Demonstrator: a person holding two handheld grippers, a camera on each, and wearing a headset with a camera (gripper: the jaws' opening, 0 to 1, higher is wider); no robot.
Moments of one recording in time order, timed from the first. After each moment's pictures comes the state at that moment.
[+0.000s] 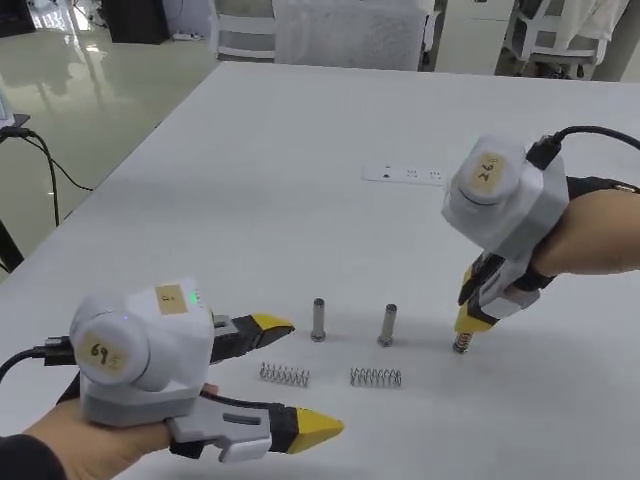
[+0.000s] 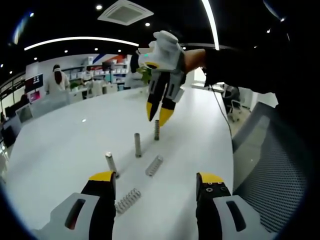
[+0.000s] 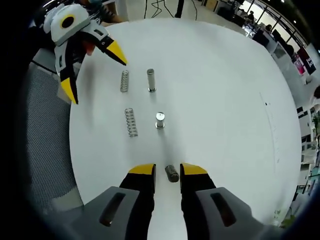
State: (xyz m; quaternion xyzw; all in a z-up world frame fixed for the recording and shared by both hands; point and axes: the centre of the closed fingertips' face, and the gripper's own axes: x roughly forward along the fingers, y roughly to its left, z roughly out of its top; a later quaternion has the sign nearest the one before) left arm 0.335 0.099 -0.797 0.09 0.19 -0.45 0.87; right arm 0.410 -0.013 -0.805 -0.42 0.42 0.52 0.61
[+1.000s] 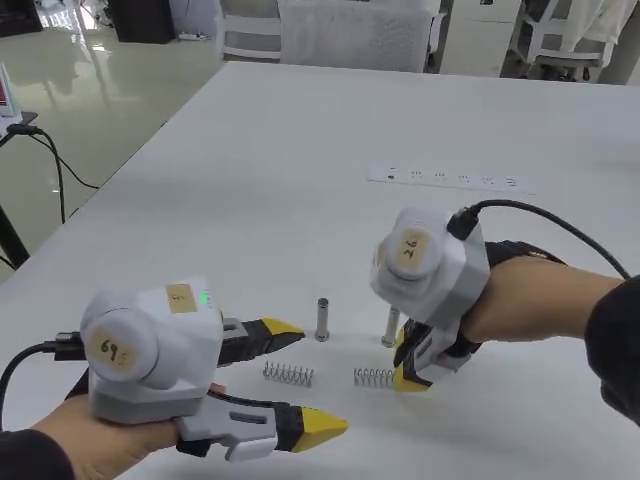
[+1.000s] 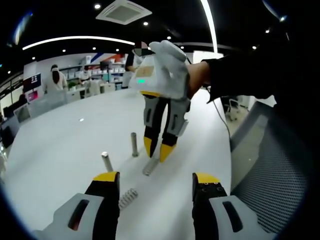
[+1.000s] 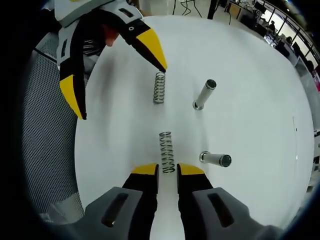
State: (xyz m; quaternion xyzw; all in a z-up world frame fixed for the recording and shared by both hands) left arm 0.331 0.095 -0.798 0.09 0.19 -0.46 0.86; right arm 0.368 0.040 -0.865 -0.42 0.41 0.59 0.56
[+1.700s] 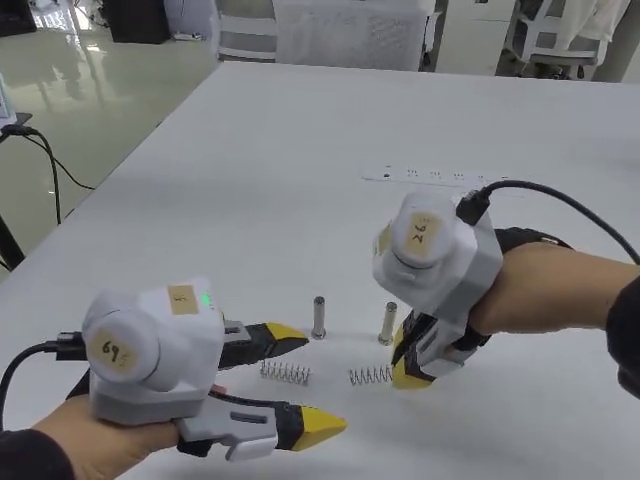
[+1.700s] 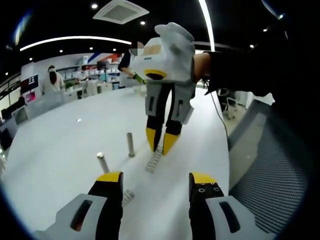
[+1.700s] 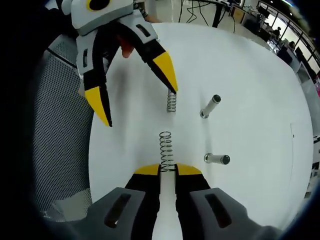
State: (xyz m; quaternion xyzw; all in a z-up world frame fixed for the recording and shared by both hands) left arm 0.329 0.089 -0.799 0.10 0.19 -0.47 0.86; right arm 0.349 0.040 -0.828 -0.42 0.39 0.61 0.55
